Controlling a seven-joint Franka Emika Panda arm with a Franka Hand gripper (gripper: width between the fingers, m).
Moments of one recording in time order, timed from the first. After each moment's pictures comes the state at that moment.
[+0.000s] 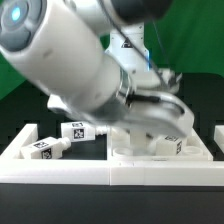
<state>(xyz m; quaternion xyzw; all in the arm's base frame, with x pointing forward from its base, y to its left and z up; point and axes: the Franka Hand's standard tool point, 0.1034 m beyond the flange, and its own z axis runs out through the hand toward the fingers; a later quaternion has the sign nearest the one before) 0.609 -0.011 0.065 -0.88 0.26 0.37 0.17</state>
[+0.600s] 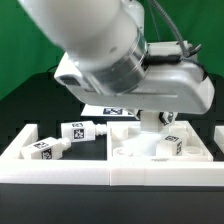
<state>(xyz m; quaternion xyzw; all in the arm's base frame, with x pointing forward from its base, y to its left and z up) 0.641 0.004 0.086 -0.91 0.26 0.27 0.16</state>
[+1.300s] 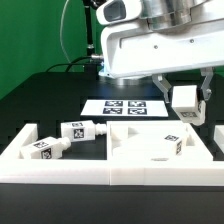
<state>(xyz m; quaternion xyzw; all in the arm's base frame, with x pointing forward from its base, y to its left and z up) 0.677 0.040 0.128 -0.97 0.22 0.04 0.12</state>
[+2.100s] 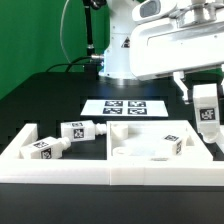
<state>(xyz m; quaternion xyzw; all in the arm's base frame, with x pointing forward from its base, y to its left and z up) 0.661 0.076 0.124 -0.95 0.16 -0.27 0.08</state>
